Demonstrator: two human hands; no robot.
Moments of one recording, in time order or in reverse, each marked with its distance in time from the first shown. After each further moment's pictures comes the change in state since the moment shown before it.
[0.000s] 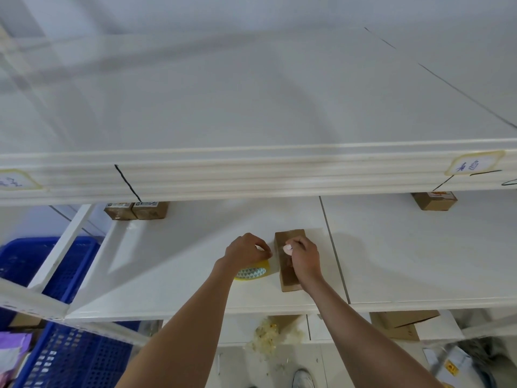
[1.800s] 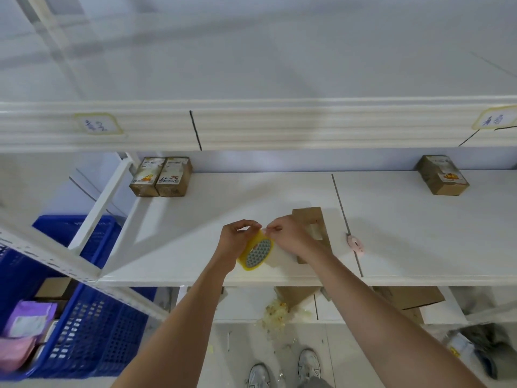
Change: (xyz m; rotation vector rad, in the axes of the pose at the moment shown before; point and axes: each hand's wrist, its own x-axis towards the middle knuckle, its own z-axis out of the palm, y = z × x) left_hand -0.097 -0.038 -0.013 -1.033 0.263 -0.156; right_hand -0.041 -0.041 0.044 -0.547 -0.422 -0.212
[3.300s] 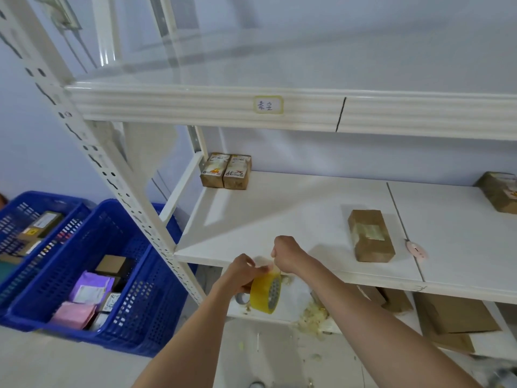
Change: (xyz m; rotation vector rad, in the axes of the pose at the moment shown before) left_hand -0.061 -0.070 -0.147 0.321 -0.033 -0.446; right_hand -0.027 -0.088 0.151 -0.438 -0.180 -0.047
